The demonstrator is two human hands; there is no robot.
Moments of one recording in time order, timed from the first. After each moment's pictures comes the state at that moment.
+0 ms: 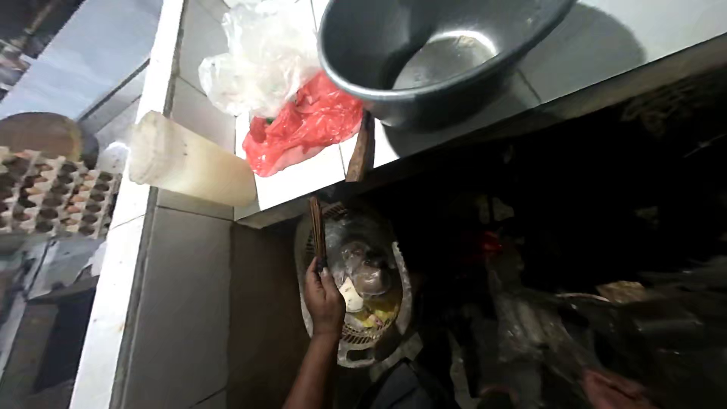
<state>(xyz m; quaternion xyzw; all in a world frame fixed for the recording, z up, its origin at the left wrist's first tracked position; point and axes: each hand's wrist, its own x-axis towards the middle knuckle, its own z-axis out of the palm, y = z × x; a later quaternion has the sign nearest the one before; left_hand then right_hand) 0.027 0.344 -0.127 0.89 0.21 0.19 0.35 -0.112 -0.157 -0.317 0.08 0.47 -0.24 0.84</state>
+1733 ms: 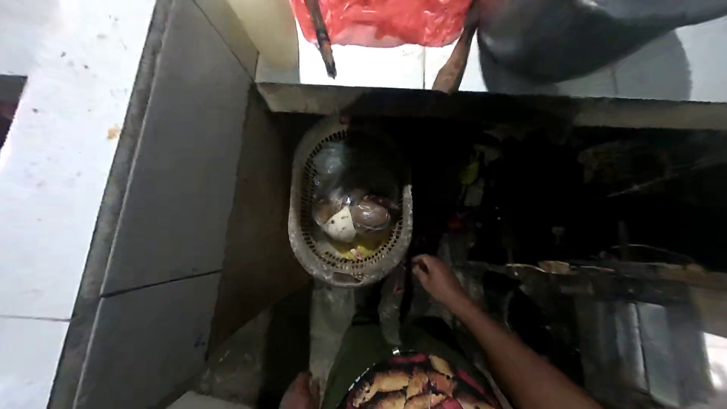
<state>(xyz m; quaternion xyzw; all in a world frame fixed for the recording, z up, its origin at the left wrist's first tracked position) -0.406 0.365 -0.178 0.78 0.42 -0.40 0.24 -0.041 0.129 -0.198 0.87 0.11 -0.40 -0.26</state>
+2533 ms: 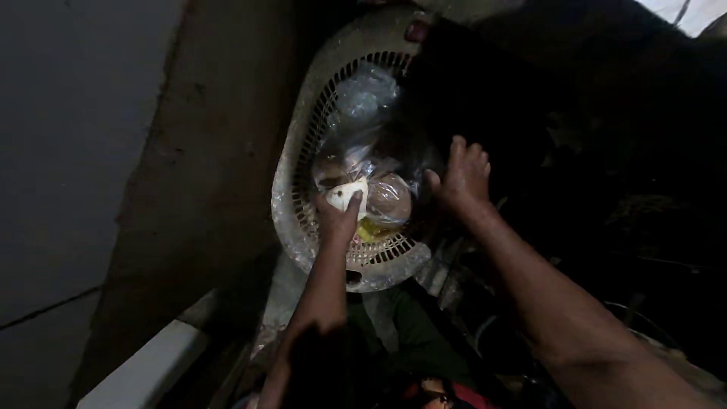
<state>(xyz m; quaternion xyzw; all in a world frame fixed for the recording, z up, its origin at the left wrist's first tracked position) -0.051 0.428 -0.314 0.62 0.61 -0.06 0.49 0.156 0.295 -0.251 0.94 0.23 -0.23 -0.09</state>
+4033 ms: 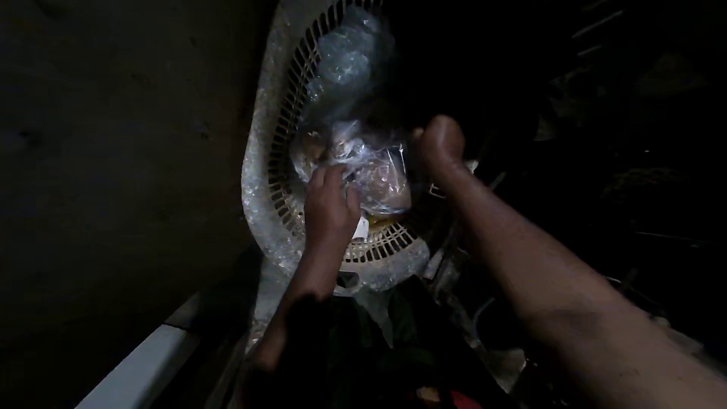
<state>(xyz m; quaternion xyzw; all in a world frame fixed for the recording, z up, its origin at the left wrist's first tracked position) -0.042 0.442 -0.314 0.86 0.36 -0.02 0.36 0.161 0.360 -0.299 0.94 0.11 -0.32 -0.03</state>
